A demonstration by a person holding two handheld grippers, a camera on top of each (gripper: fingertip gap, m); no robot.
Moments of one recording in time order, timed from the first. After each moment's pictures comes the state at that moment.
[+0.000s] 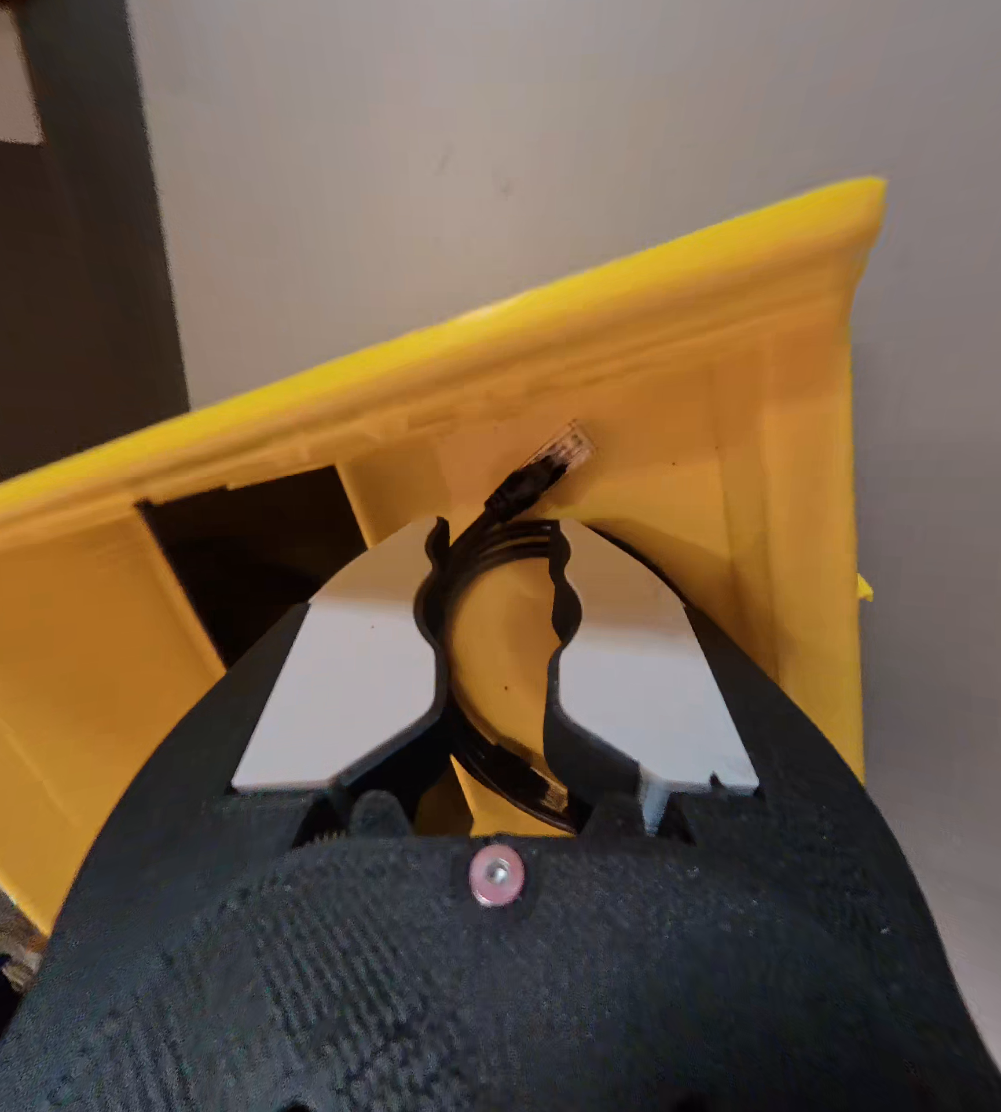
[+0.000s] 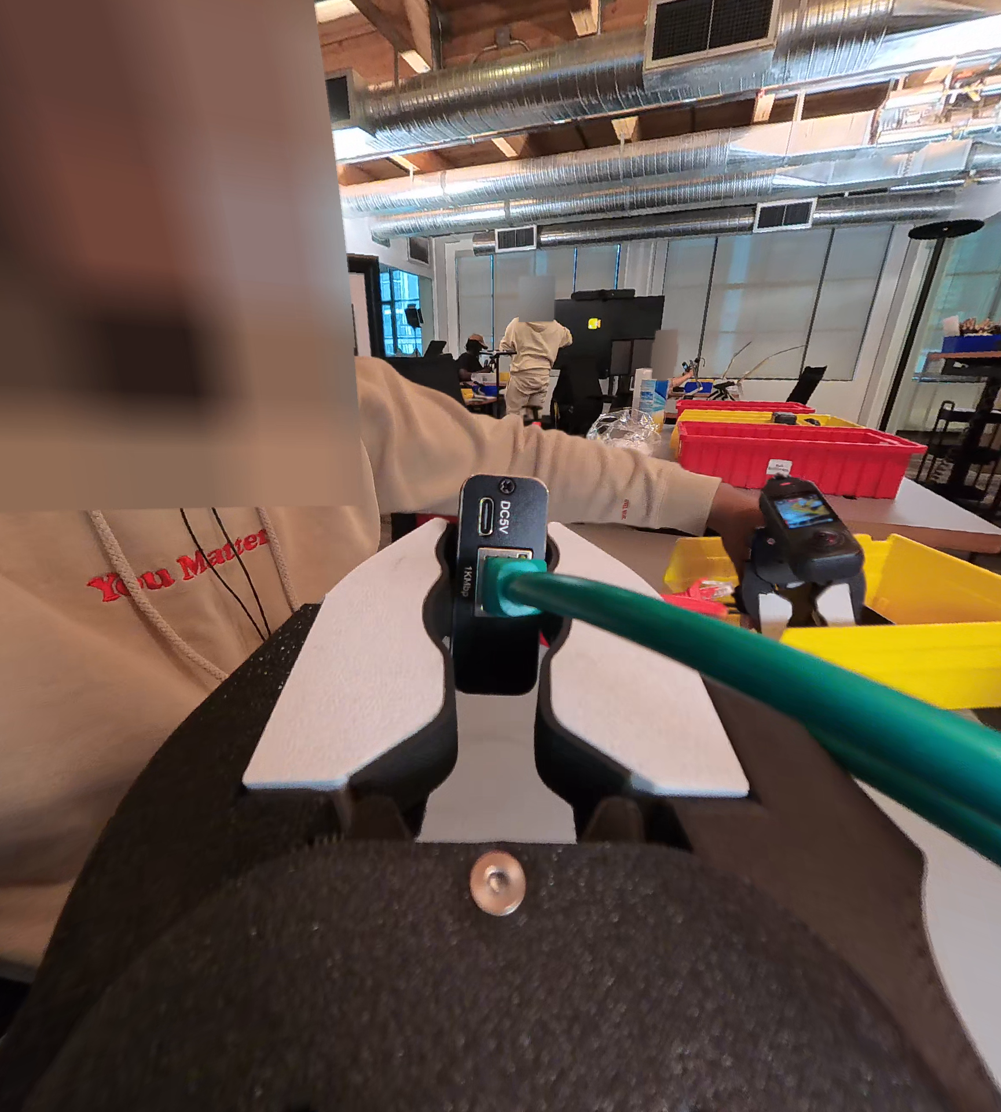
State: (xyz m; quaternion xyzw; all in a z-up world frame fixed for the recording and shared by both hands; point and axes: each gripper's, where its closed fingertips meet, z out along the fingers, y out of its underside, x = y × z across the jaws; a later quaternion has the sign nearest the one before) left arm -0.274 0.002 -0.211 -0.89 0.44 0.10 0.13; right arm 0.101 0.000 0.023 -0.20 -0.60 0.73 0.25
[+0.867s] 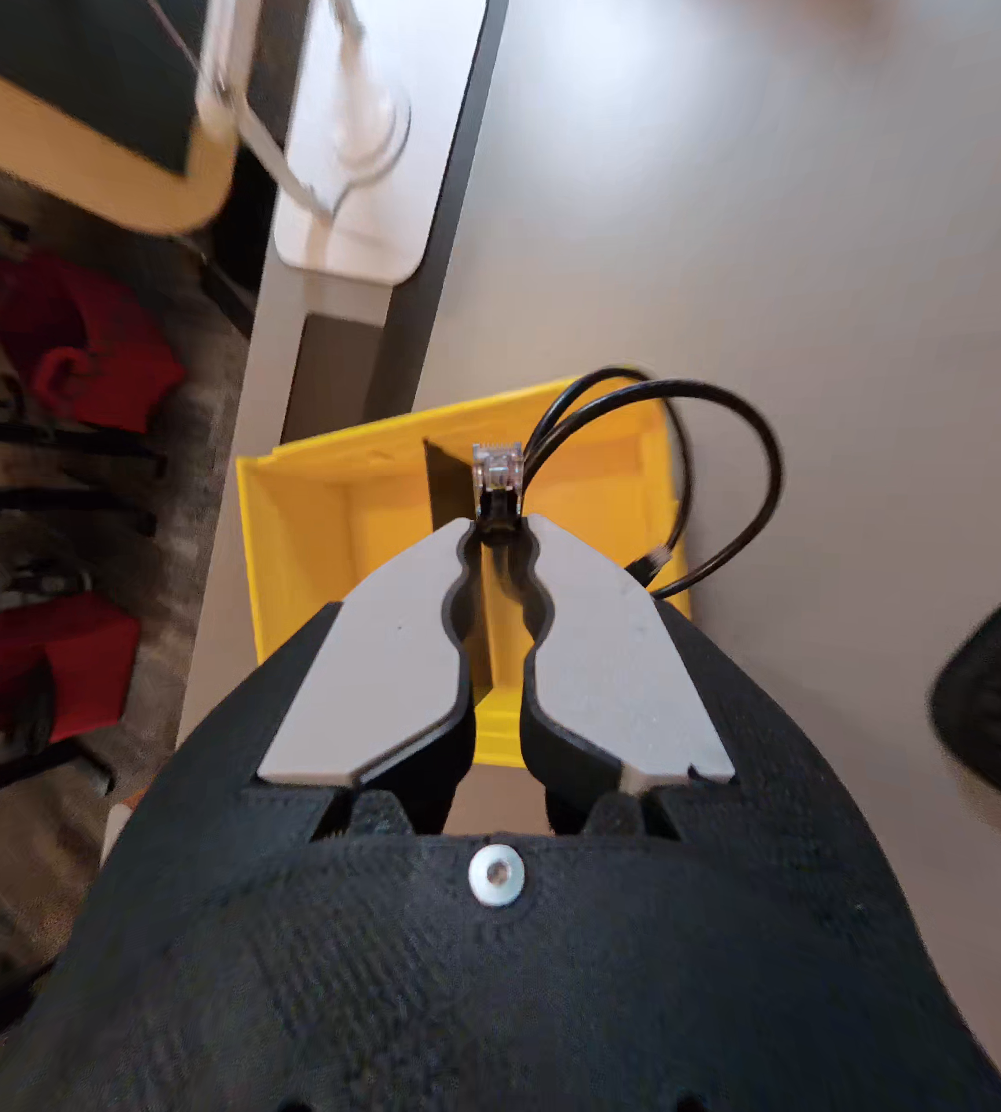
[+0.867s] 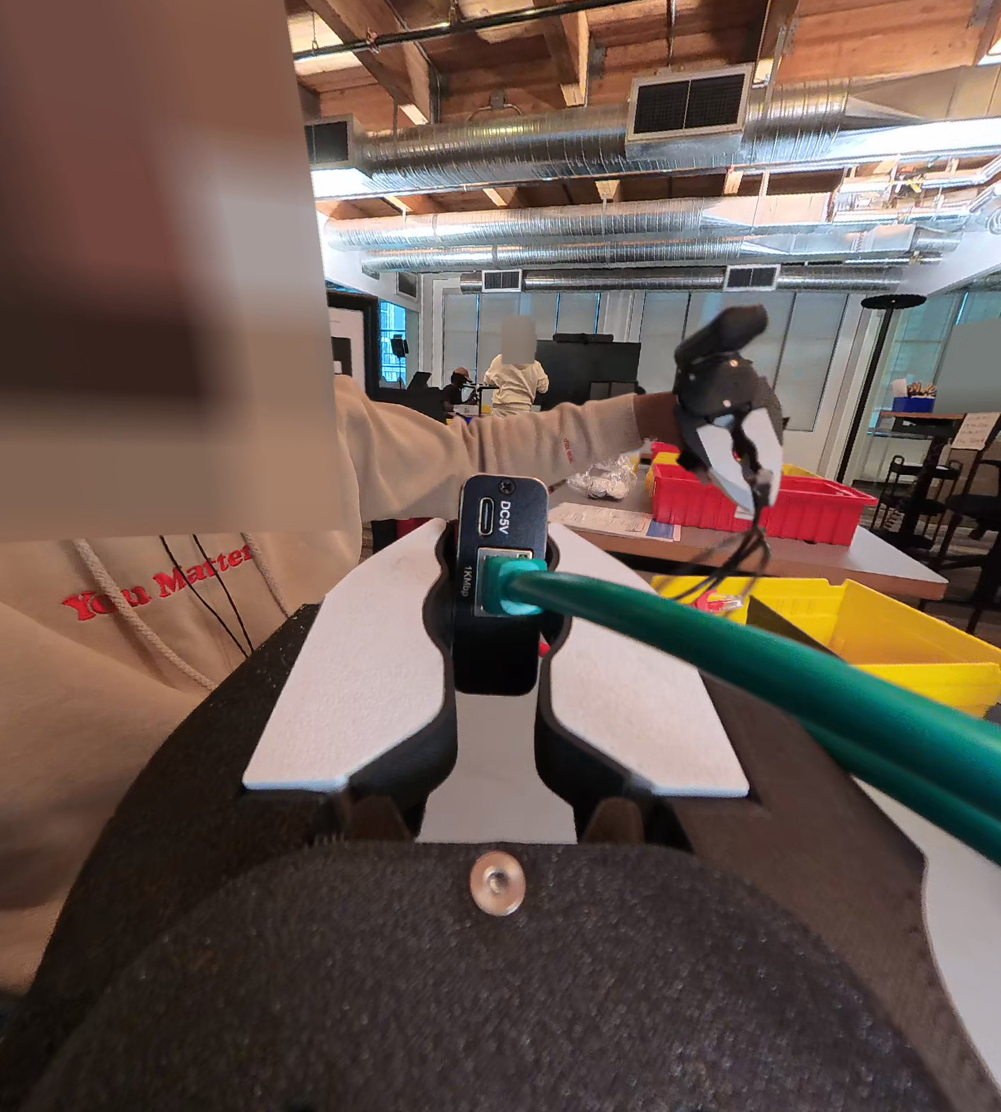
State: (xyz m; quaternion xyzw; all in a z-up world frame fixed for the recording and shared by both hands) left arm -0.255 -0.042 -0.014 -0.87 0.38 0.08 0.30; right arm 0.116 0.009 0.043 -0.19 -0.58 0.74 0.29
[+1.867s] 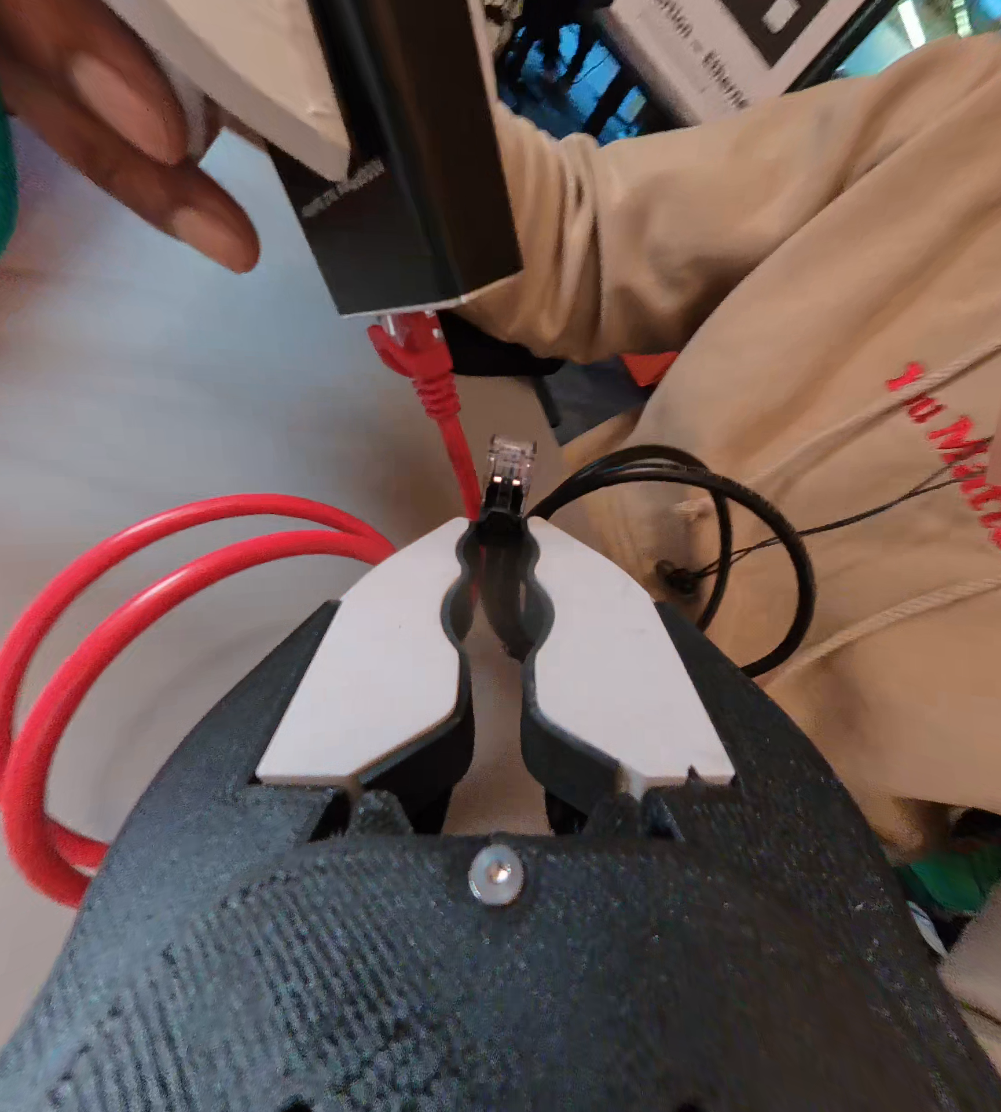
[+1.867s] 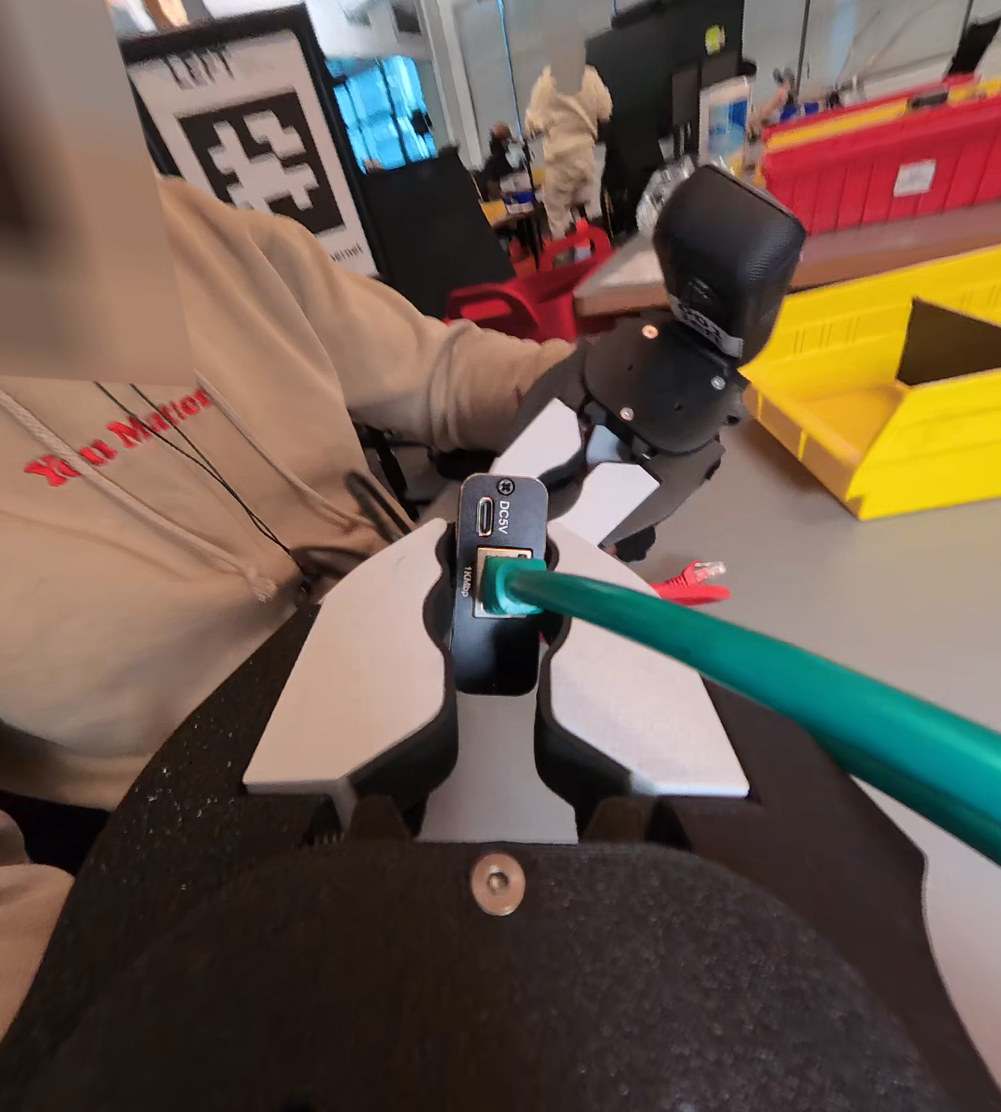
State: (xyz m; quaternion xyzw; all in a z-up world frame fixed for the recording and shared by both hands) left arm 0.069 -0.068 -0.134 -0.72 0.41 -0.51 0.24; right arm 0.069 -0.013 -0.066 -0.29 -0.68 0.66 0.11
